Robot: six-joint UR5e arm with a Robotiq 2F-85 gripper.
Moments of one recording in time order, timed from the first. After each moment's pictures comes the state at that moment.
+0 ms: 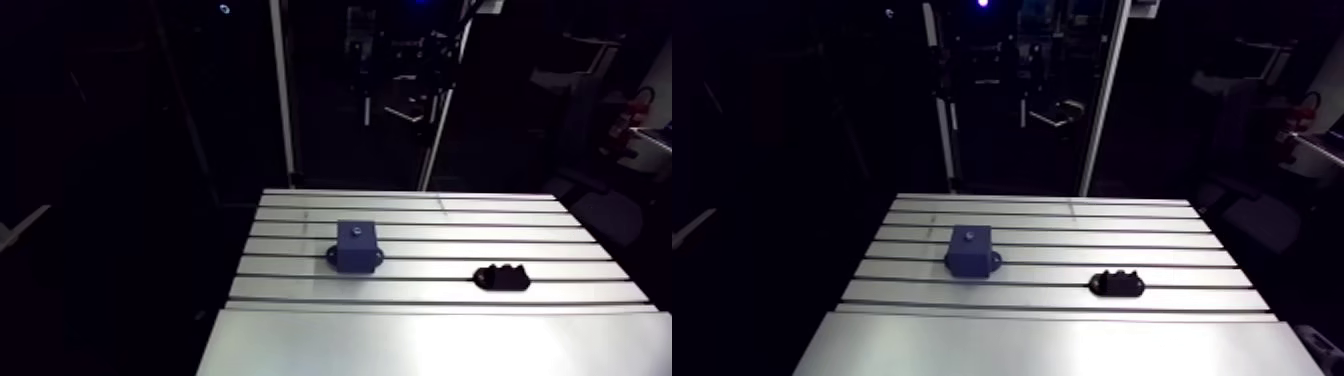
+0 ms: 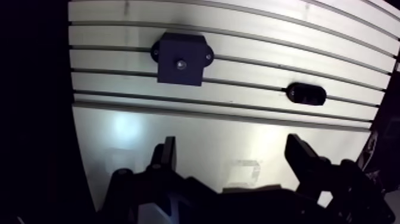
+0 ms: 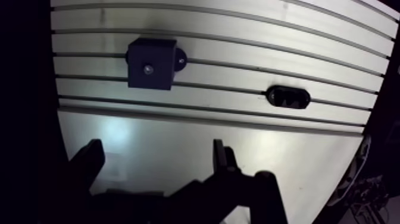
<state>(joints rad) -0.01 -1.39 1.47 -1.51 -1.61 -1.70</state>
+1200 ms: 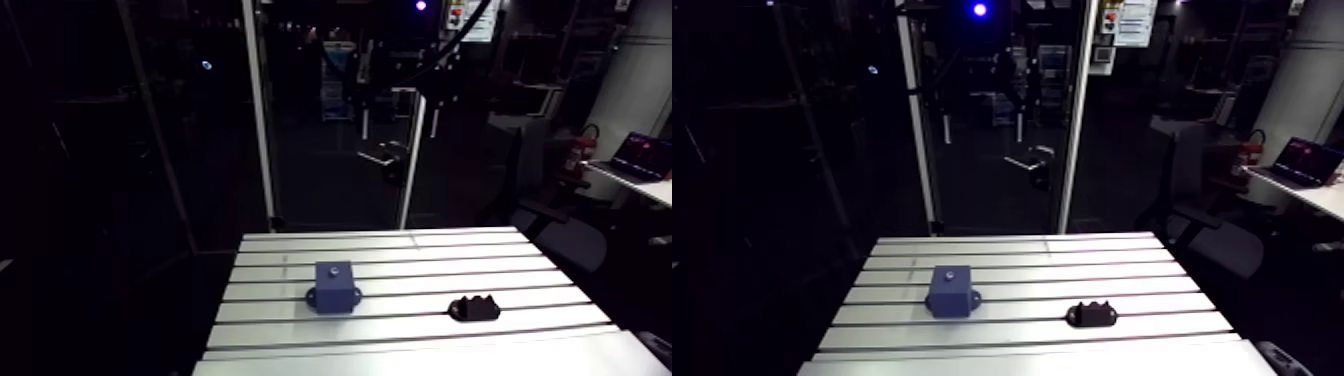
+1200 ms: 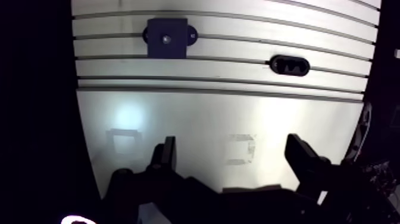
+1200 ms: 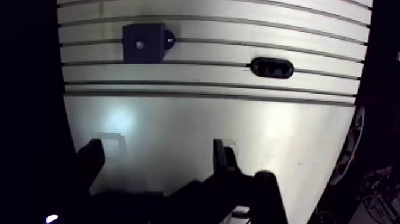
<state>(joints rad) -0.08 -1.54 1.47 -1.42 -1.59 -1.71</state>
